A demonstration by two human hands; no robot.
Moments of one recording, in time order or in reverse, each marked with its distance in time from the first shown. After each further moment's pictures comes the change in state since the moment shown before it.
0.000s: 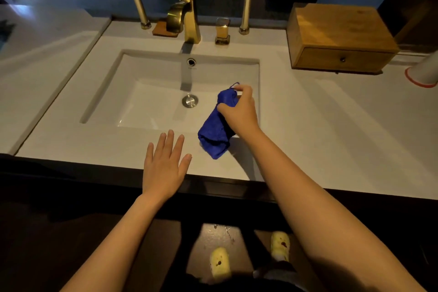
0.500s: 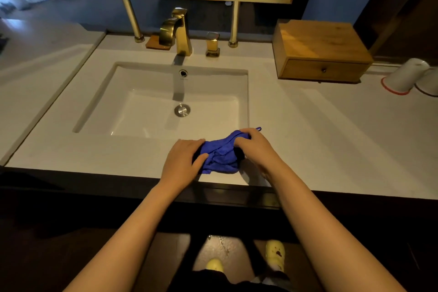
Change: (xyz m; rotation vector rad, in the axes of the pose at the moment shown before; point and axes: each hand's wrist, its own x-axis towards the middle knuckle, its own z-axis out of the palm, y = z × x) left_hand 0.019 0.052 -0.031 -0.468 0.018 0.185; right_hand -0.048 0.020 -0.057 -0.105 -0.136 0.247
